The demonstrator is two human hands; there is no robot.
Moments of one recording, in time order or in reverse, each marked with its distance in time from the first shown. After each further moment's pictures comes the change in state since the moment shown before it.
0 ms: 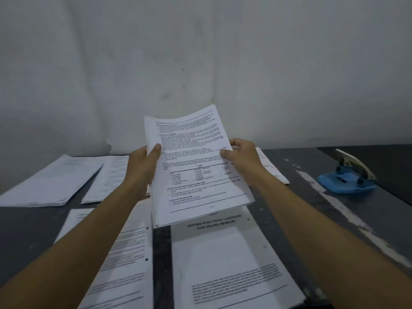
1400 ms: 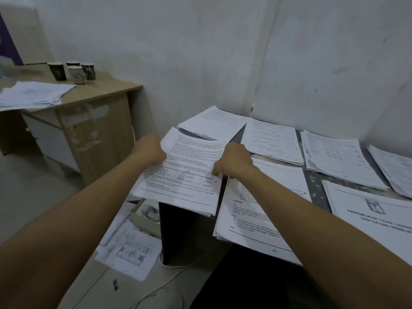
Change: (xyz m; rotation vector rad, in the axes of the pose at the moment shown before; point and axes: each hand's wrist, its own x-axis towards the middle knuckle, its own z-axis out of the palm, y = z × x) left_hand -0.070 -0.078 -0.403 1.197 0.217 -0.306; right_hand -0.164 -0.078 0.387 -0.750 -0.583 -0.125
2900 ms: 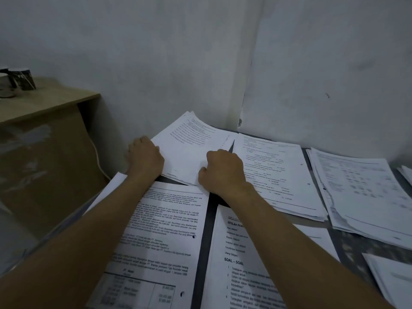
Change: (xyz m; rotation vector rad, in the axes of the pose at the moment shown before) left_hand 0.216 0.089 0.099 -0.117 0.379 -0.021; right_hand 0.200 0.052 0.016 -0.216 0.288 -0.245
